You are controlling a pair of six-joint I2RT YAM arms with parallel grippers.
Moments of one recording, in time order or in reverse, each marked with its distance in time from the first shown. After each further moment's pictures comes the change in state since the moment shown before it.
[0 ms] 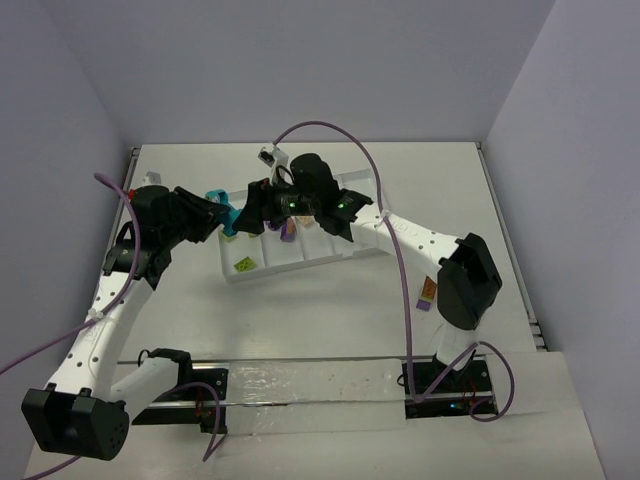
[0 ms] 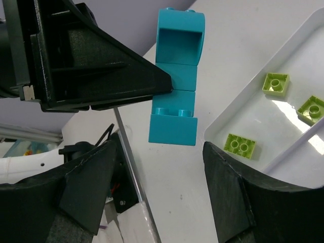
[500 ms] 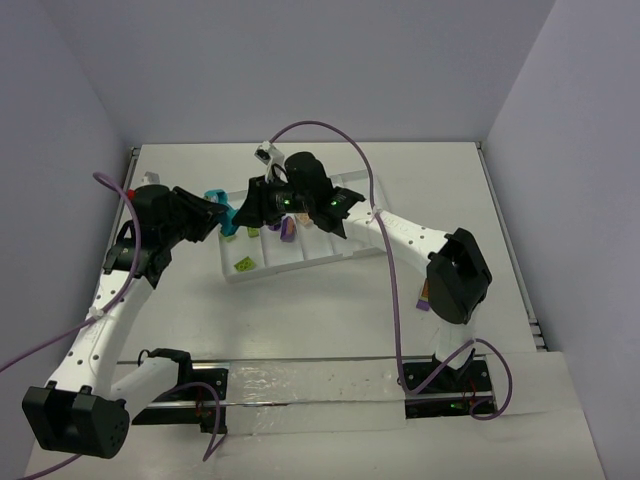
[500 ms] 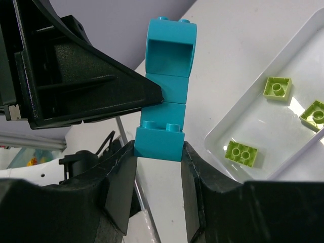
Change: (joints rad) left arm 0.001 0.009 0.007 -0.007 -0.030 0.000; right arm -0.002 0.068 0.047 0.024 -0.004 0.042
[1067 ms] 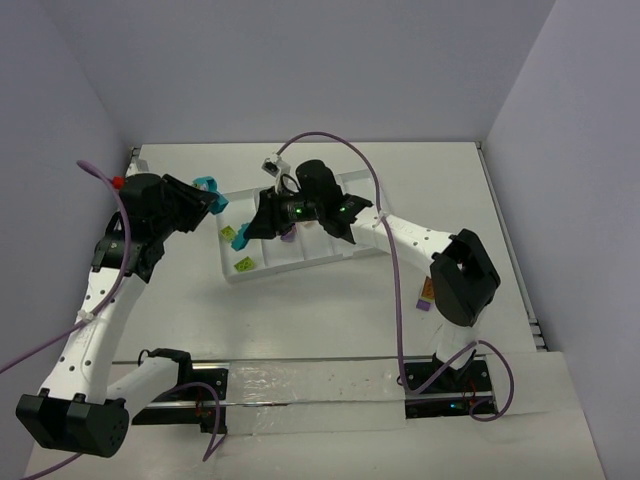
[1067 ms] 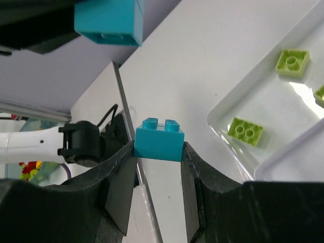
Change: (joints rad) left arm -0.006 0.007 0.140 -0.097 -0.084 0.051; right arm -0.041 -0.042 -0.130 0.043 -0.137 -0.041
